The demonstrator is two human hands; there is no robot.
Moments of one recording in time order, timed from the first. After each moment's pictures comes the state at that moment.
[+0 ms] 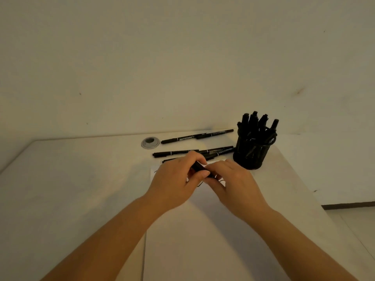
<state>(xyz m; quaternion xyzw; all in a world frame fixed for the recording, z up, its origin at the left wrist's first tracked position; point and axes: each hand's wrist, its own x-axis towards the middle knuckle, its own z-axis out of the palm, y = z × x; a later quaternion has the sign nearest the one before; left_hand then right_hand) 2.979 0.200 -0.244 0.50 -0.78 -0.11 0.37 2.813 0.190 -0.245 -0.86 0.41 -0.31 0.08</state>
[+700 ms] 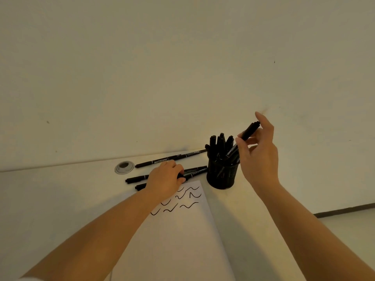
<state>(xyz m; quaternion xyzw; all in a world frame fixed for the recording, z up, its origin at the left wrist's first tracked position) 2.956 0.083 -0.292 0.60 -0.79 0.00 0.13 2.728 0.114 -0.205 -0.63 0.51 -0.57 0.10</state>
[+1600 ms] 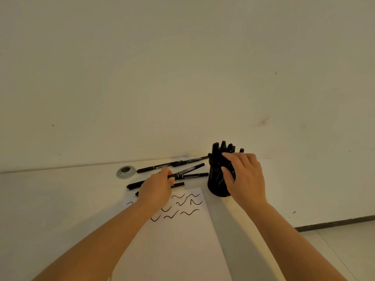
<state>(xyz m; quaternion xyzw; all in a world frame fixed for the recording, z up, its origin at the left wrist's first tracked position) 2.968 0.105 -0.284 0.69 -0.69 -0.06 0.23 2.740 0.115 -0.243 -0.74 0.51 -0.42 -0.15</state>
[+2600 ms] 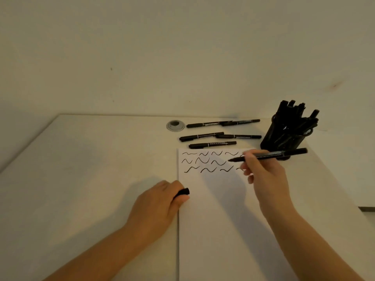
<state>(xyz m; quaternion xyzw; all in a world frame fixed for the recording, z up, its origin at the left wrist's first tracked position) 3.058 0.293 -0.295 0.63 -0.73 -0.12 0.24 2.851 0.211 -0.258 -0.48 0.54 -0.53 0.44</state>
